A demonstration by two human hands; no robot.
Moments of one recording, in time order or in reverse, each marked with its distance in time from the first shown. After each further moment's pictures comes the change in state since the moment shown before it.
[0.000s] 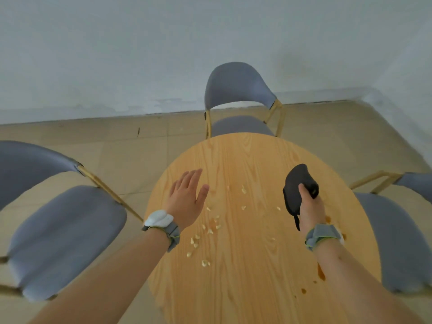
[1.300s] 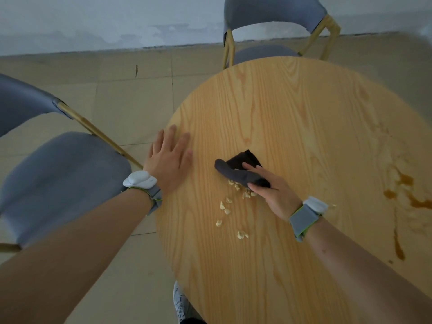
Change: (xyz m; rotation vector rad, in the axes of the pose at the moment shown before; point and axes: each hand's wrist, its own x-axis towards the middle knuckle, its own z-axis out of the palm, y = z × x) left_hand 0.006 -0.180 0.085 0.176 -0.112 -0.128; right_hand -0.034 0.150 0.127 -0.670 -0.838 -0.255
